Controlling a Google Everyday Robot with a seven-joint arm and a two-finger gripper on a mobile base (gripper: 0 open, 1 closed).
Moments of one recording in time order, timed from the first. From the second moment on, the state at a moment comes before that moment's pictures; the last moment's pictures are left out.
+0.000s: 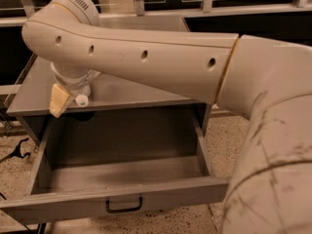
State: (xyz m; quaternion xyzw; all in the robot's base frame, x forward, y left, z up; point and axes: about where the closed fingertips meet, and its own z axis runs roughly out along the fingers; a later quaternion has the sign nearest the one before) arm 0.610 0.208 0.849 -0.47 0.84 0.00 0.26
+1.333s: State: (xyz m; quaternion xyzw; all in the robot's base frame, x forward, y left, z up) arm 0.663 0.183 0.849 -0.43 0.86 -0.04 0.27
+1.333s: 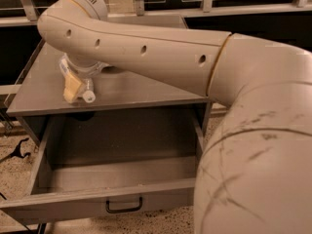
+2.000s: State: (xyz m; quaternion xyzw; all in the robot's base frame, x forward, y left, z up) arm 0.682 0.161 0.851 -0.42 0.87 -0.07 0.27
